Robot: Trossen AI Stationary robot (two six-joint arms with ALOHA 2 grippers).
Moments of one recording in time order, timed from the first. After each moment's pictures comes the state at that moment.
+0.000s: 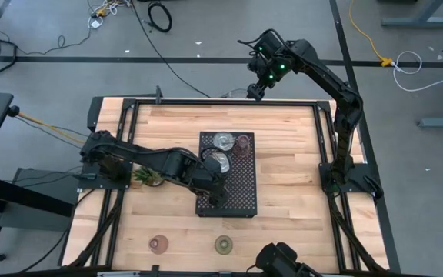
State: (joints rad) left arm -0.29 1.80 1.81 -1.10 -0.14 -1.16; right arm -0.68 1.94 2.24 -1.42 -0.24 -0.06
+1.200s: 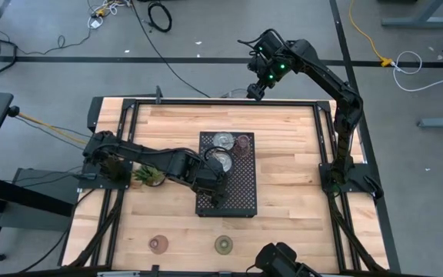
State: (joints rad) left arm -0.28 1.83 1.81 -1.12 -0.11 -1.07; right arm -0.68 1.94 2.24 -1.42 -0.25 -0.07
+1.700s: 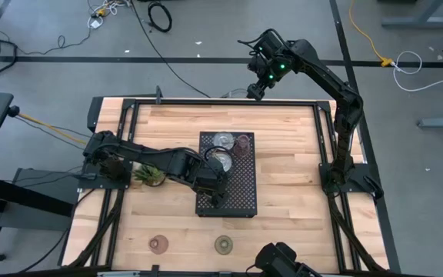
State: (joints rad) left arm -0.27 1.83 1.81 -1.12 -0.11 -1.06; right arm -0.68 1.94 2.24 -1.42 -0.25 -0.07
